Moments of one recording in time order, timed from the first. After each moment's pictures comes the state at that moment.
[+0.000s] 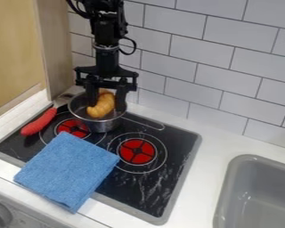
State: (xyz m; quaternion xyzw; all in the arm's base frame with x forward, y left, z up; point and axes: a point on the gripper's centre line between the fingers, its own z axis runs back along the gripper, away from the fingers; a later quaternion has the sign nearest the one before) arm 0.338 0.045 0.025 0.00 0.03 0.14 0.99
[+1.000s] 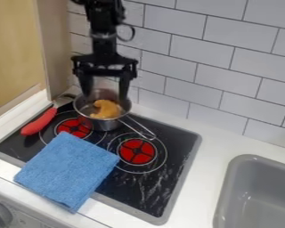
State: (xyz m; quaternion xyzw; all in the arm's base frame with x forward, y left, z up) arm 0.333 0.047 0.057 0.00 -0.02 0.17 0.99
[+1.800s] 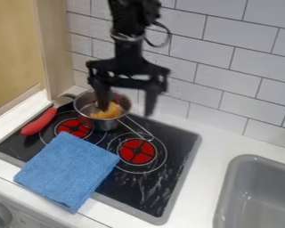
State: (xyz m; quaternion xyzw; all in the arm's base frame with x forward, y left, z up) arm 0.254 -0.033 0.081 0.02 -0.04 0.13 0.99
